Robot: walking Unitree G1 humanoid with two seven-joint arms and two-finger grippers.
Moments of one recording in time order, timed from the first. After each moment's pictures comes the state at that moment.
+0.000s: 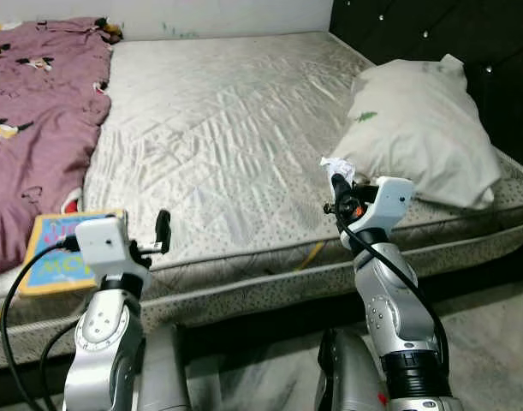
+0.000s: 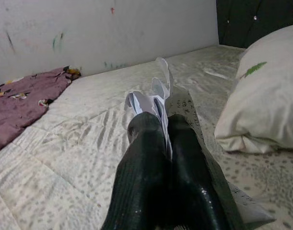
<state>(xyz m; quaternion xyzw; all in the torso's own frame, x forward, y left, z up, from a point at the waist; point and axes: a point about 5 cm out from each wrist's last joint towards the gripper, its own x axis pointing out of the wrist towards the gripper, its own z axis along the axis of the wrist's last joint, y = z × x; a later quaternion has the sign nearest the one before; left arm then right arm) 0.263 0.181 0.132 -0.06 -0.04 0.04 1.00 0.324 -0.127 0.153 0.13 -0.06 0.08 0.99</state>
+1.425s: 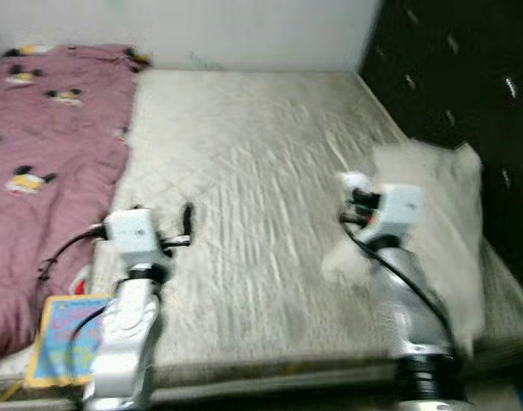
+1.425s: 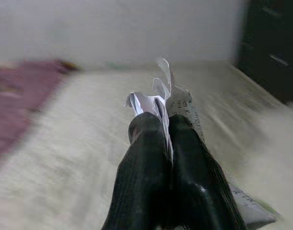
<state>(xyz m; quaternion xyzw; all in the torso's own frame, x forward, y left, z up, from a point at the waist) 0.273 0.166 0.130 -0.04 -0.04 0.04 1.00 0.328 -0.132 0.150 0.07 -0.04 0.05 1.00</state>
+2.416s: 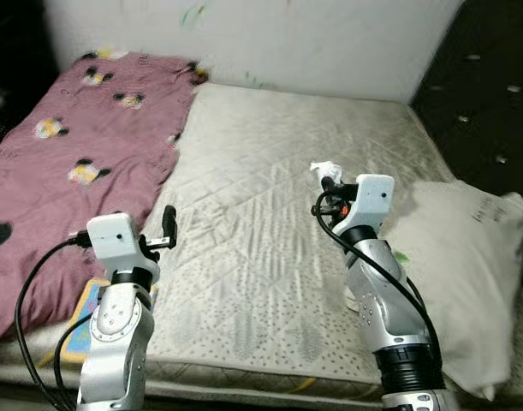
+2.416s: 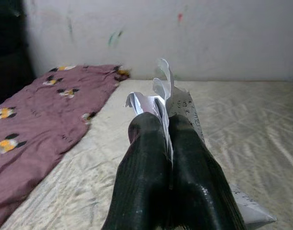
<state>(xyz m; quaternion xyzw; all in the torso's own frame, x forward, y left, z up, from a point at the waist) 0.270 0.169 0.124 -0.07 -0.03 0.05 1.00 0.328 -0.120 0.147 0.07 -0.03 0.07 0.99</state>
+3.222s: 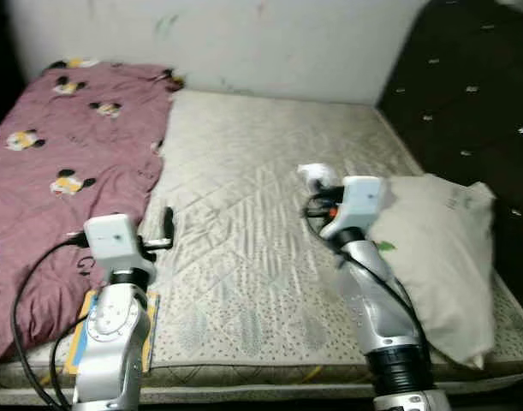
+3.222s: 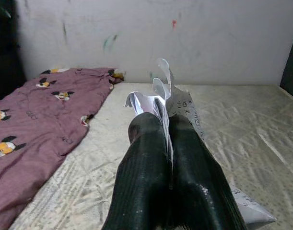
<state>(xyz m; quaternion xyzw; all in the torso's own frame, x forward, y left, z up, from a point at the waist) 0.272 0.171 0.123 -0.07 -0.03 0.05 1.00 0.327 -0.105 0.147 0.07 -0.03 0.09 0.99</state>
